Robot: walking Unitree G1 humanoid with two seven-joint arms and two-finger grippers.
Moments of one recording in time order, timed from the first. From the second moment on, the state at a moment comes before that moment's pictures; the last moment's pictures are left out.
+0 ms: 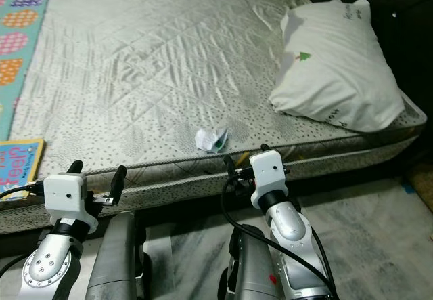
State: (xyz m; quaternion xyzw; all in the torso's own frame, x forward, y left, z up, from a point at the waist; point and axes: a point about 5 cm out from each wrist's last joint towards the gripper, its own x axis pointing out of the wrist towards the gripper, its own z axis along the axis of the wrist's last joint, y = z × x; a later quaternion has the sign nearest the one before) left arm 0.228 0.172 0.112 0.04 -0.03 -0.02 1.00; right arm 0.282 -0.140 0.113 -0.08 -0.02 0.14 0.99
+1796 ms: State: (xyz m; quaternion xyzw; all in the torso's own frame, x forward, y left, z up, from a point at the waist) left arm 0.228 0.172 0.113 0.02 -0.03 -0.03 1.00; right arm 0.288 -0.127 0.118 -0.10 -0.04 0.18 0.98
